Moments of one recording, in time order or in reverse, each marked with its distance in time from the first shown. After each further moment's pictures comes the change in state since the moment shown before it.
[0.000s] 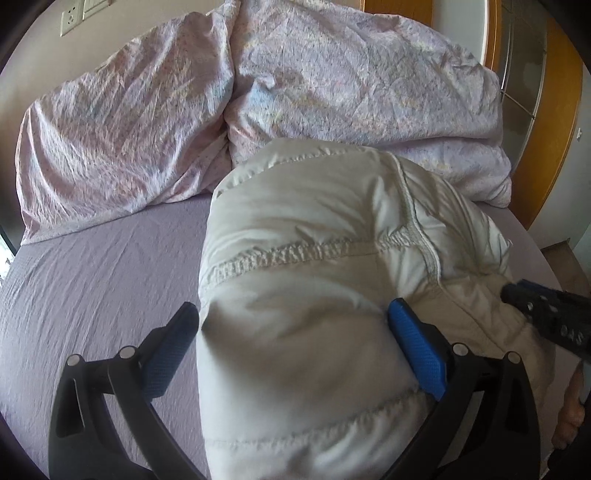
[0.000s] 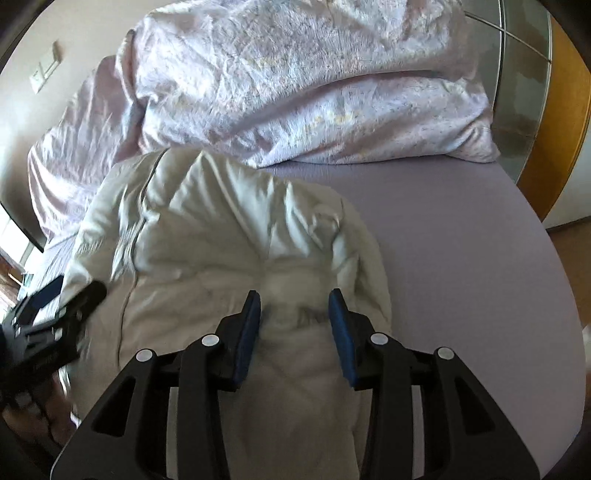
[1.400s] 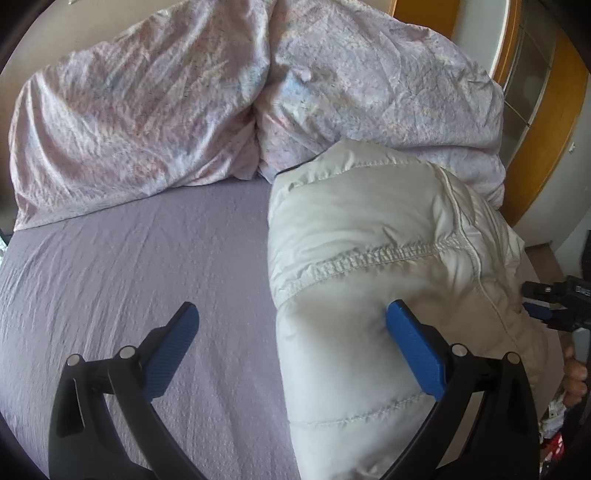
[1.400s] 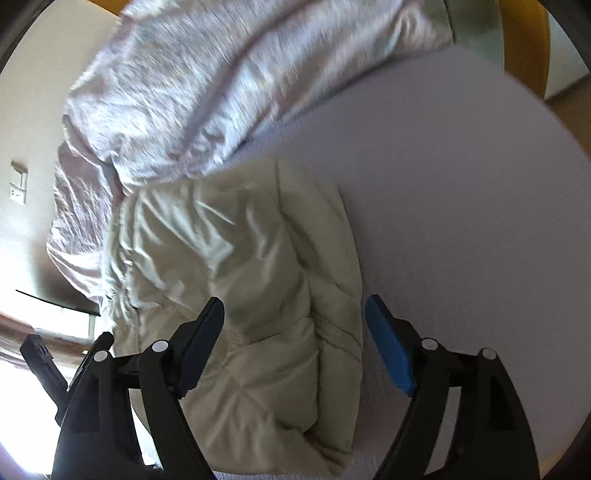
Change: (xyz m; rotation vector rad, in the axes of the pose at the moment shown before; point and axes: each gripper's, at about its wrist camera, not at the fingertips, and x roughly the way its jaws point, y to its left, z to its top) left arm -0.011 0.061 0.008 -0.036 0.085 -0.091; right arm 0.014 -0.075 0.000 0.422 0.210 0.214
